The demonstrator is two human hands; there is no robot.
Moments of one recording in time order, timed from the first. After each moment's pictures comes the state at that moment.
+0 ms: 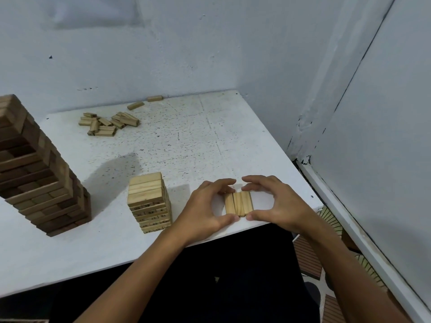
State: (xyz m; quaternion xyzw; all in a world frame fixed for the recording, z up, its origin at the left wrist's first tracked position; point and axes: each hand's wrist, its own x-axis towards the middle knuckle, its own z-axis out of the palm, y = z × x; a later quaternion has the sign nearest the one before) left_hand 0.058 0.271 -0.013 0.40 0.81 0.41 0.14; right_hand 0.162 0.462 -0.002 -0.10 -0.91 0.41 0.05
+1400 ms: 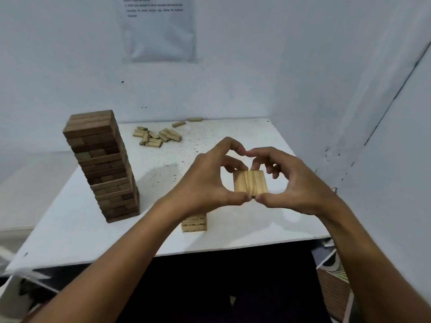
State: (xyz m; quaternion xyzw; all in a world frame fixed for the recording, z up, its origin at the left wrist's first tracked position) left_hand 0.061 0.222 0.120 0.40 0.80 0.45 0.06; right_hand 0.136 0.417 0.103 0.08 -0.89 0.43 0.12
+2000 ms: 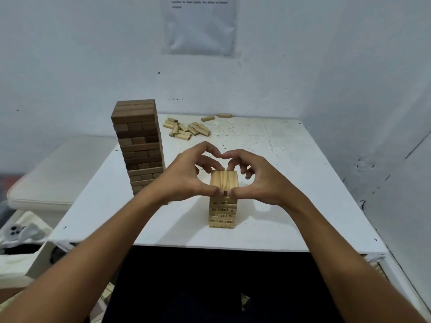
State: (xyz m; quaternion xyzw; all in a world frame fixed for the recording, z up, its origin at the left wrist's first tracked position) left_hand 0.011 0.144 0.099 0.30 0.82 0.47 0.11; right_hand 0.054 0.346 0.075 0.12 -0.87 0.47 0.03
